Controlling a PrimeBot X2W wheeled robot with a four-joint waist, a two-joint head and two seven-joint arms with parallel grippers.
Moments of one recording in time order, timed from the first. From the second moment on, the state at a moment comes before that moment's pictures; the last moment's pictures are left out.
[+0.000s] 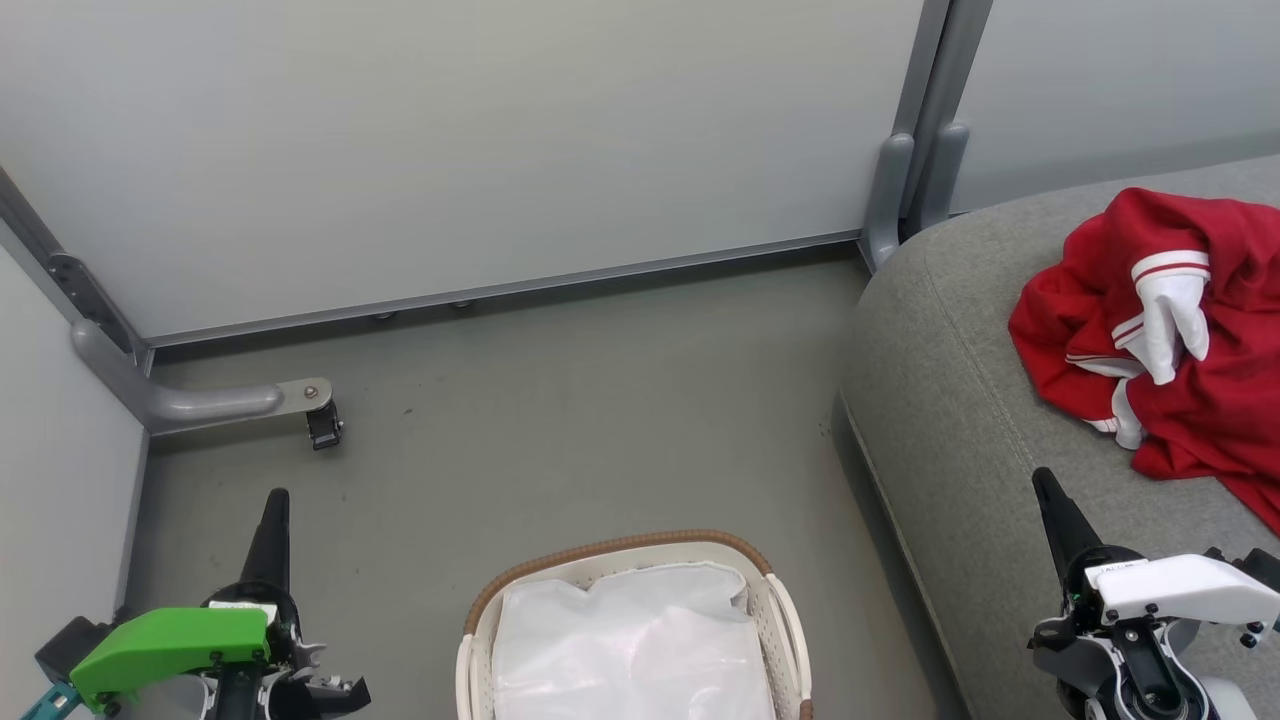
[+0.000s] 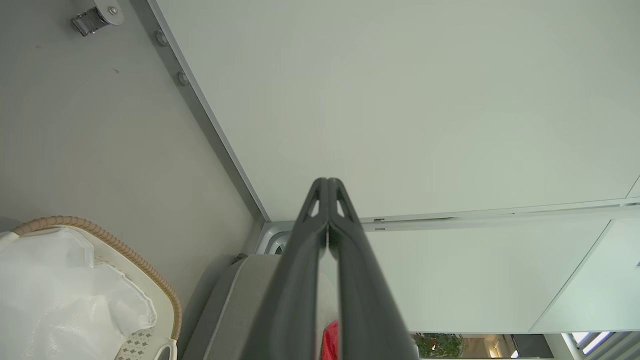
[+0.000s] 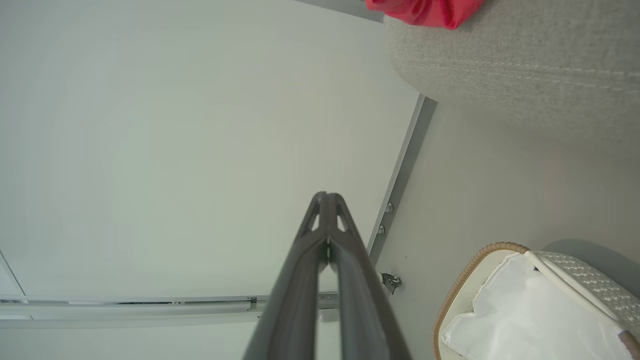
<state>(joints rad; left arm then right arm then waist) -0.08 0.05 0.10 0.26 -1.46 -0.12 0.07 -0.09 -0.05 -0.09 0.26 1.45 0.13 0.07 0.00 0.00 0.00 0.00</state>
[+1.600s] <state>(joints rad) -0.10 0.05 0.11 0.25 -1.61 -0.13 0.11 -0.10 -0.05 -0.11 0.25 1.61 0.13 0.12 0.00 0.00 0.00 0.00</state>
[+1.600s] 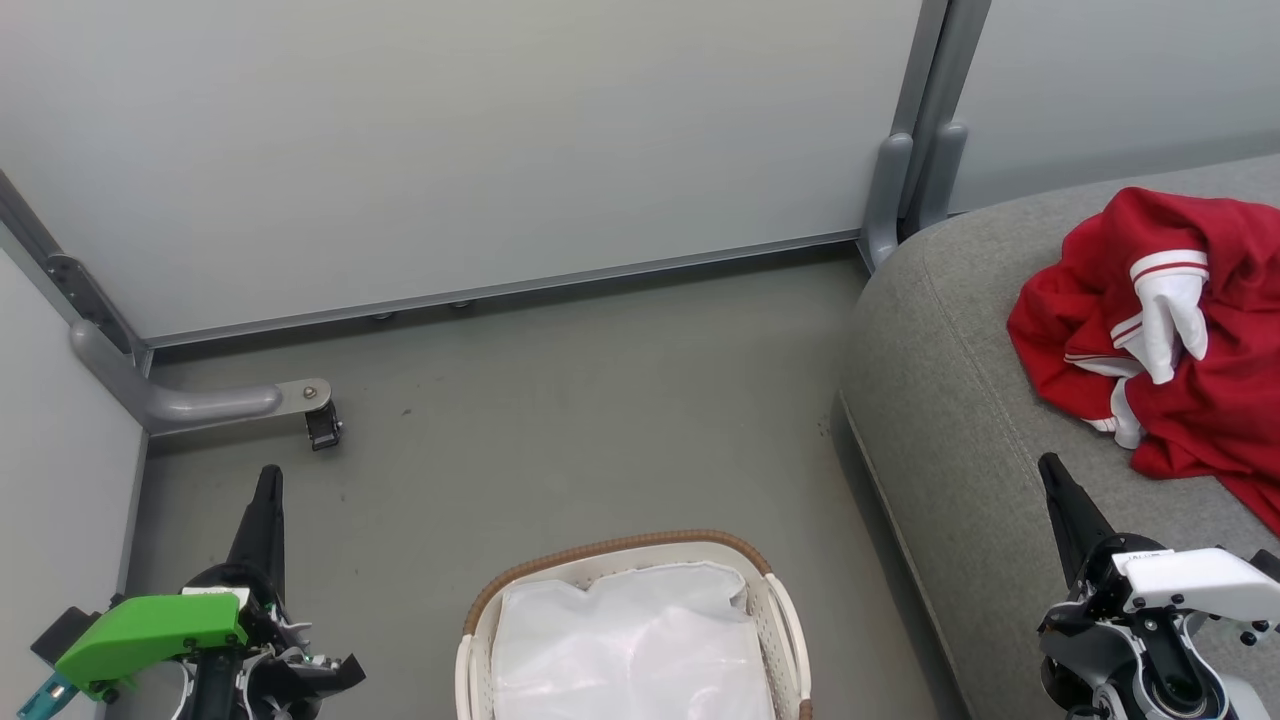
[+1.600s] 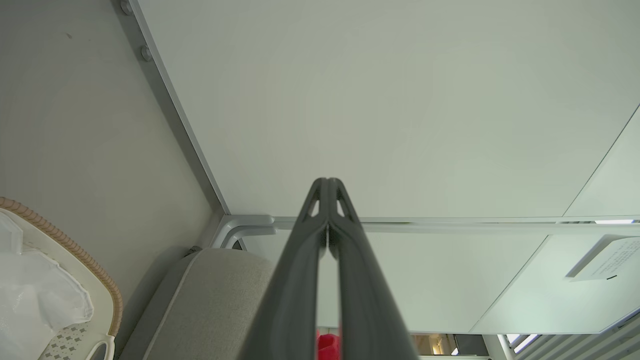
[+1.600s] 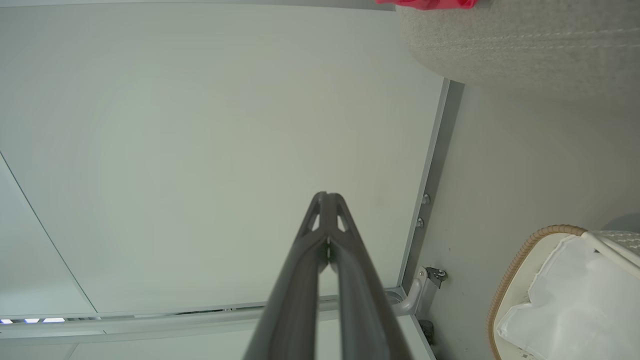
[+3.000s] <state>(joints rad) -0.10 0.05 0.11 0.25 -1.61 -0.13 0.11 -0.10 -0.05 -0.11 0.25 1.61 0.13 0.12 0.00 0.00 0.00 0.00</state>
